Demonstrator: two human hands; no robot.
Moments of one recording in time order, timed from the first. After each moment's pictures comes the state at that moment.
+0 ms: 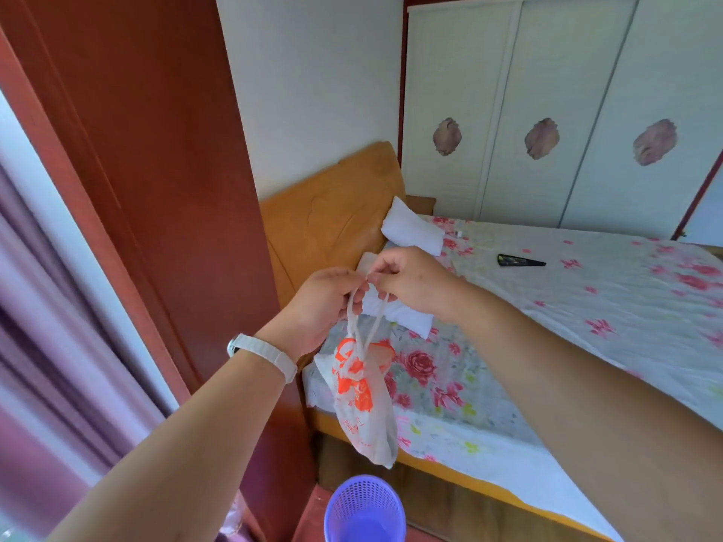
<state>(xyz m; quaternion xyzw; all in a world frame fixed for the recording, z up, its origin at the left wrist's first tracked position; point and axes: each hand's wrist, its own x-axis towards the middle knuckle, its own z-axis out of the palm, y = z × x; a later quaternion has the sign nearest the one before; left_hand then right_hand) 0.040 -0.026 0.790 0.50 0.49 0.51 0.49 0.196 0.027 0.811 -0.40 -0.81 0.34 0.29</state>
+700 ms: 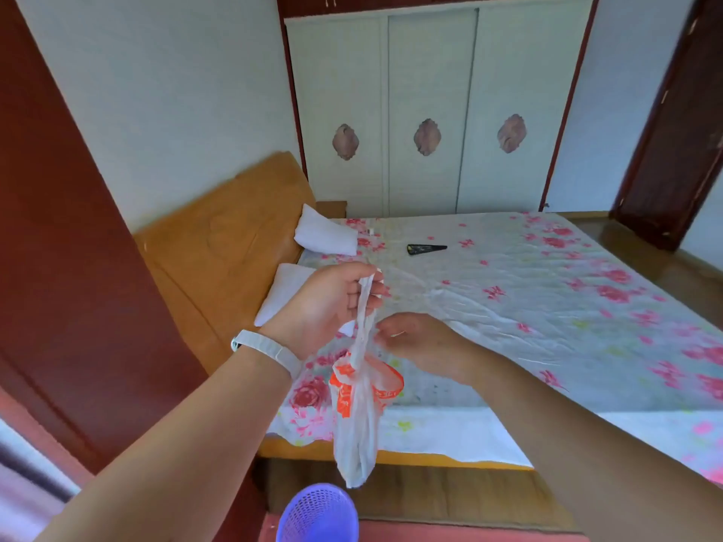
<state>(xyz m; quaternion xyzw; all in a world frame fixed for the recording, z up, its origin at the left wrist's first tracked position) 0.190 -0.031 0.809 0.52 0.41 0.41 0.62 0.359 -0.041 0.733 -0.54 -0.67 0.41 0.29</state>
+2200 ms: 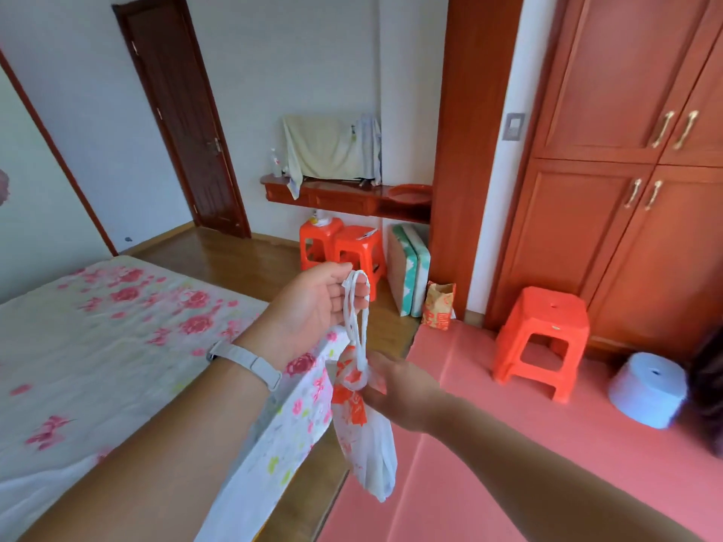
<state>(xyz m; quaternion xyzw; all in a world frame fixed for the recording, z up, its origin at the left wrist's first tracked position) 1.011 -0.129 0.789 0.63 0.06 0.01 0.78 1.040 -0.288 0.669 -0.88 -0.35 0.09 0.30</state>
